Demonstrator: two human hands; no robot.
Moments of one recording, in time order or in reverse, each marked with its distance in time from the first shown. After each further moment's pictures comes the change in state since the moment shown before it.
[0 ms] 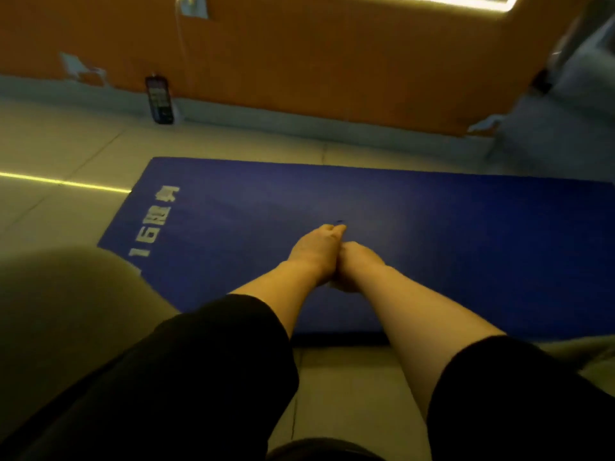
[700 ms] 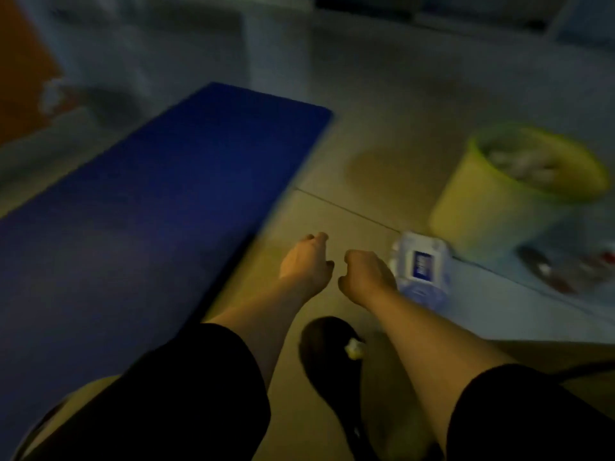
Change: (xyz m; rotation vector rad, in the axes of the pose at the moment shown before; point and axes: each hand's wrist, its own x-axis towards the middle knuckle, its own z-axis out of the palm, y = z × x) left_hand -0.034 0.406 0.241 0.081 -0.452 0.805; right_hand -0.312 0.327 0.150 0.646 0.368 1.244
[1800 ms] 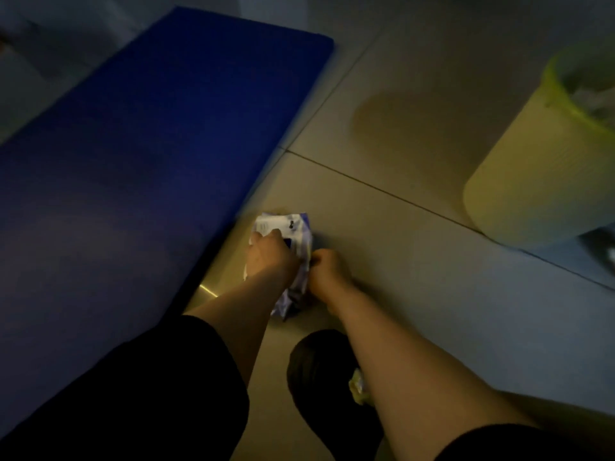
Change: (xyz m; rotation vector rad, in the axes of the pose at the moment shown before) left_hand 0.101 -0.082 0.062 0.023 -0.030 -0.517; right_hand 0.114 -0.015 0.103 0.755 -0.176 0.109
